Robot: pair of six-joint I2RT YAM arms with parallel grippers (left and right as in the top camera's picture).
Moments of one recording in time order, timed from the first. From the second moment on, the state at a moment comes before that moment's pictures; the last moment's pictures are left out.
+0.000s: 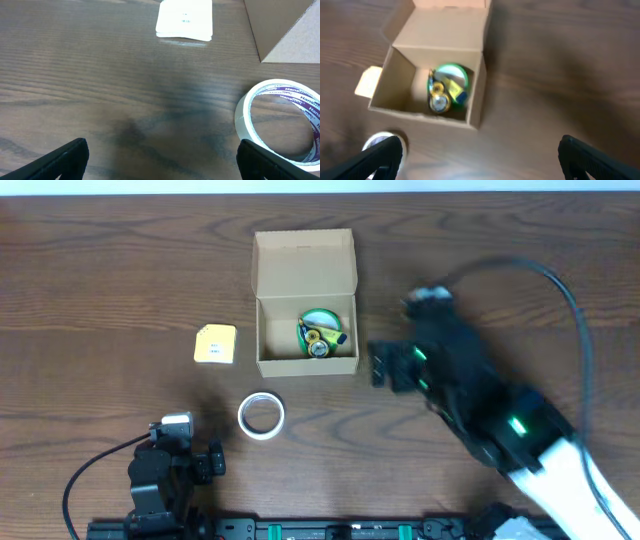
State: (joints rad) left arm 0.09 0.01 0.20 -0.86 0.02 0.03; right arm 0.63 1.07 1.10 -0.78 0.21 0.43
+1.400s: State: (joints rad) left arm 0.09 0.01 0.20 -0.86 0.02 0.03; right arm 0.14 0.03 0.21 -0.83 0.16 0.10
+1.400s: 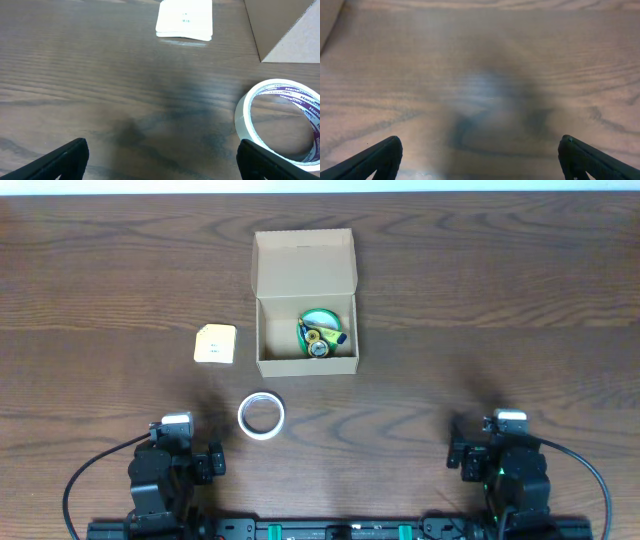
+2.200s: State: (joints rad) left arm 0.09 0.02 0.20 -0.80 0.02 0.01; right arm 0.14 0.03 0.20 -0.85 0.16 0.10
